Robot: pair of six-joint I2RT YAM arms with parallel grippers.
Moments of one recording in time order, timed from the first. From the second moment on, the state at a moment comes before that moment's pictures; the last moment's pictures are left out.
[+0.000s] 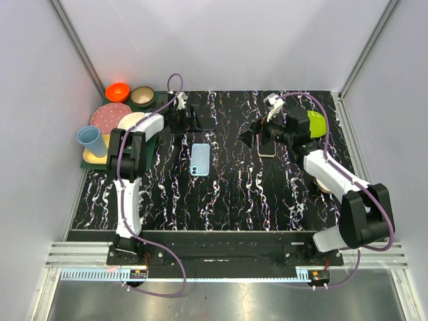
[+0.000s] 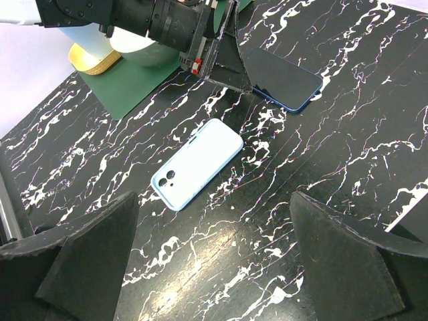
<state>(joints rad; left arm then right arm) -0.17 2.25 1.71 -0.31 0.41 -0.30 0.30 1.44 0.97 0.21 -0.59 0.17</state>
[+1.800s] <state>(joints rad) -0.13 1.40 1.17 -0.48 0.33 0.08 0.09 2.01 1.40 -0.44 -0.39 -0.02</state>
